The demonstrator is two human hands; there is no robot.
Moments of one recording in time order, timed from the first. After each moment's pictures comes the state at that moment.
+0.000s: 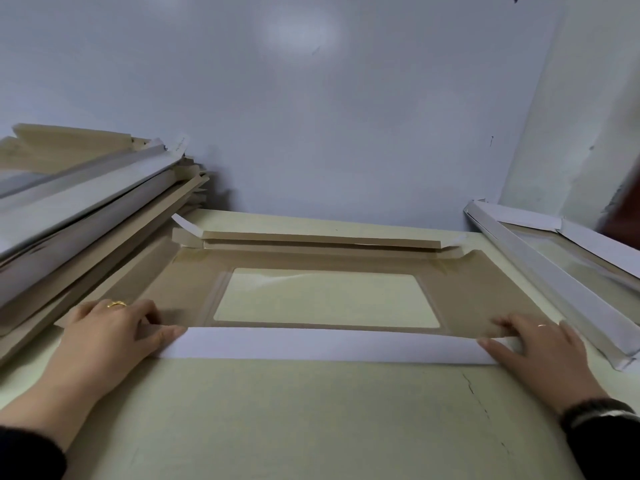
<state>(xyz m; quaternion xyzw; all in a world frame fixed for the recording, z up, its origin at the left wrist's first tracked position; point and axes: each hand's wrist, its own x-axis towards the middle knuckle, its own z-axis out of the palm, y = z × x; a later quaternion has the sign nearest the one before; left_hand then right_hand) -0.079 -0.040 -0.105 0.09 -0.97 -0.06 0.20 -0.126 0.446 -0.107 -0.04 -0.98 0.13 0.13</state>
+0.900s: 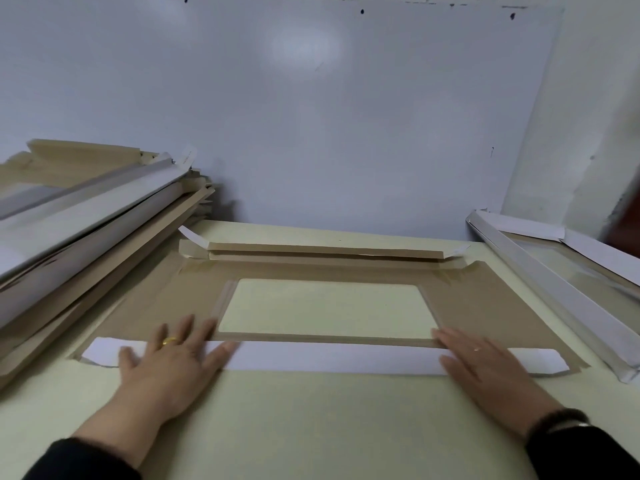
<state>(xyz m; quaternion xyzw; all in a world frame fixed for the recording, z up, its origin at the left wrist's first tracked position) -0.079 0.022 -0.109 0.18 -0.98 -0.08 -0.05 -0.127 0.401 -0.113 0.13 -0.99 0.08 -0.01</state>
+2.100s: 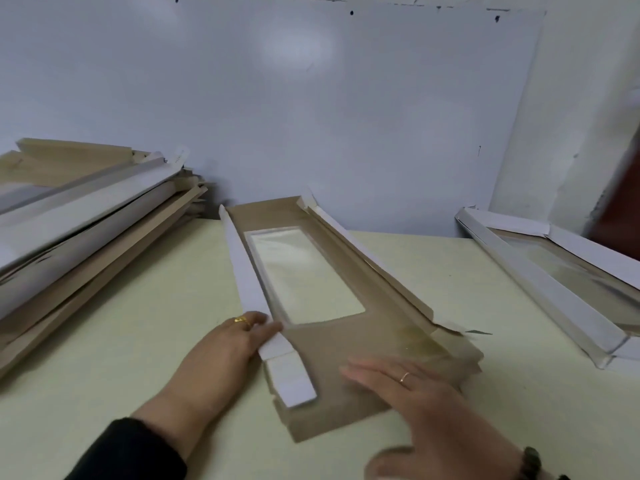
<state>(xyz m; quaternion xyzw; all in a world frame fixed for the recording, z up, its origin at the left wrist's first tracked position) -0.079 0.072 -0.104 -0.18 -0.94 -0.11 0.25 -0.051 0.335 -0.080 0.40 -0.90 0.08 0.17</state>
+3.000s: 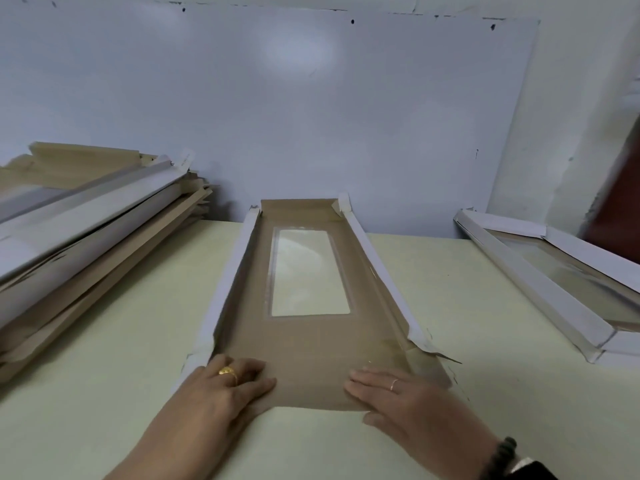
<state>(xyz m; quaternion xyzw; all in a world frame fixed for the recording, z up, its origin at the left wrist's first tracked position) -0.025 0.064 -0.116 -0.24 -0.94 -0.04 0.26 -0.051 0.330 -0.099 0.42 -0.89 0.08 0.17</state>
